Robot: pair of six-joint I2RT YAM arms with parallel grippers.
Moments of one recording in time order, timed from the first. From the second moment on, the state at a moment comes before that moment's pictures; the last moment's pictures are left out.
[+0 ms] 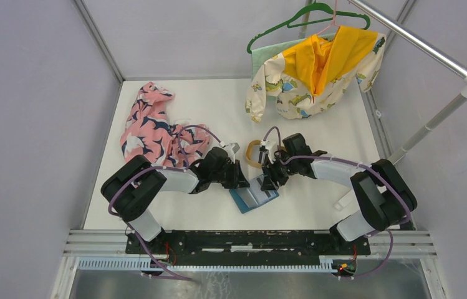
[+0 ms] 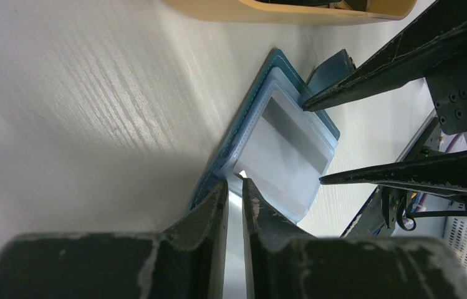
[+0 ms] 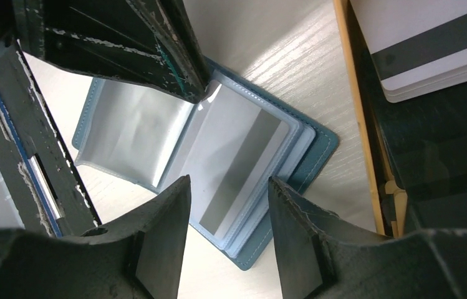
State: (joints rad) left arm -0.76 1.66 0.60 0.35 0.31 -0.71; right arm 0.51 1.52 0.69 -0.16 -0.67 -0.14
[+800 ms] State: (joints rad) left arm -0.76 1.66 0.60 0.34 0.31 -0.71; right arm 0.46 1.55 0.69 -0.13 -0.84 -0.06
